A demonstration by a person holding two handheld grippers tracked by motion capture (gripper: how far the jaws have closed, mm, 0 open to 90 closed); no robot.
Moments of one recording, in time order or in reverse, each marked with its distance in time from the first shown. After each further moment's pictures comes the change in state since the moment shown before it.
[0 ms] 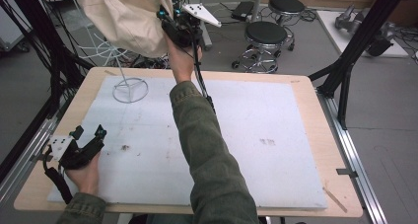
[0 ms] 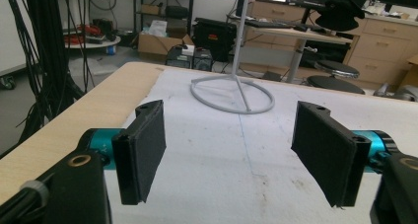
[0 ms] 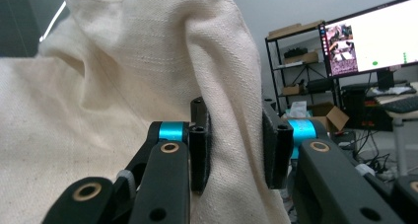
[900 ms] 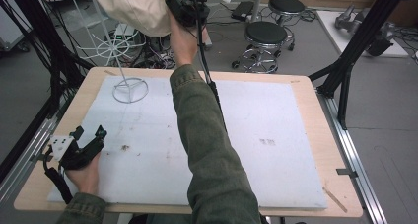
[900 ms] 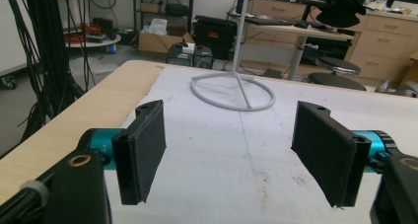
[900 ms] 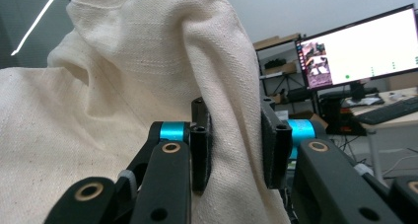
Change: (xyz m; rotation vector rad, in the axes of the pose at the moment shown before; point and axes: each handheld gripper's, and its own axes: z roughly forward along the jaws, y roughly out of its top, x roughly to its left) left arm 0.000 0.000 0.000 0.003 0.003 0.005; right arm 0.009 0.057 -0.003 -0.035 -0.079 0.041
